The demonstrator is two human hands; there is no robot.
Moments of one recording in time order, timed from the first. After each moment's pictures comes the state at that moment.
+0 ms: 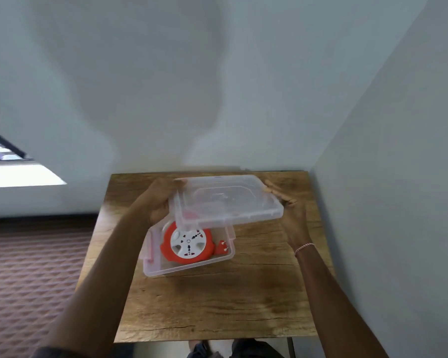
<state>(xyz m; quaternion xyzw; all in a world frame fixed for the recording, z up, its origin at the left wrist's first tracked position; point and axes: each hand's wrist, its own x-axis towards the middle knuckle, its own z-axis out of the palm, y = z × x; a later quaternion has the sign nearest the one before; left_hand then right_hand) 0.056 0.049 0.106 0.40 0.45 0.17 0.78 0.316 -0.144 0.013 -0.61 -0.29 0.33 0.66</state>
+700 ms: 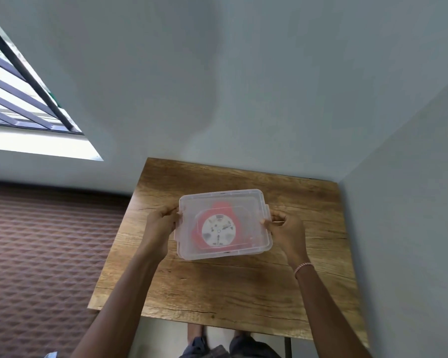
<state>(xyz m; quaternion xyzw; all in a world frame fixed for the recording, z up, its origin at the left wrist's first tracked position) -0.068 -0.004 0.039 0.40 0.57 0.31 0.65 0.216 -0.132 0.014 -0.78 -0.29 0.30 0.46</state>
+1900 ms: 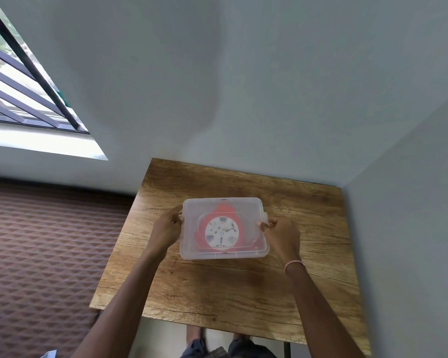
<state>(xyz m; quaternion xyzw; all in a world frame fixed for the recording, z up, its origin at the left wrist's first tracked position) -0.074 0.006 0.016 0.61 0.60 0.18 0.49 0.198 -0.113 0.017 -0.88 -0.31 0.24 0.26</state>
